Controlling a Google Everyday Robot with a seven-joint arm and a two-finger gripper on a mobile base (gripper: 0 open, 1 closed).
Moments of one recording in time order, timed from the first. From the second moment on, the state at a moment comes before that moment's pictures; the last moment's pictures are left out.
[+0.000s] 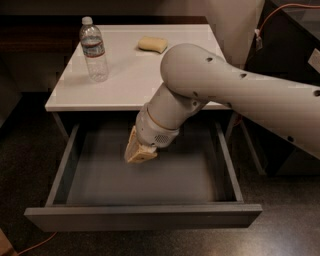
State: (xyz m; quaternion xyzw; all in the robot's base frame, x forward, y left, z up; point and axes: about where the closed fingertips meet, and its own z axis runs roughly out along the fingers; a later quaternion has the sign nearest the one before) arm 0.460 0.051 0.802 -0.74 0.61 0.18 0.20
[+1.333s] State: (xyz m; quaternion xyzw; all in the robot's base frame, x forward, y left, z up) arm 0.501 0.069 0.849 -0.69 0.65 0.19 0.26
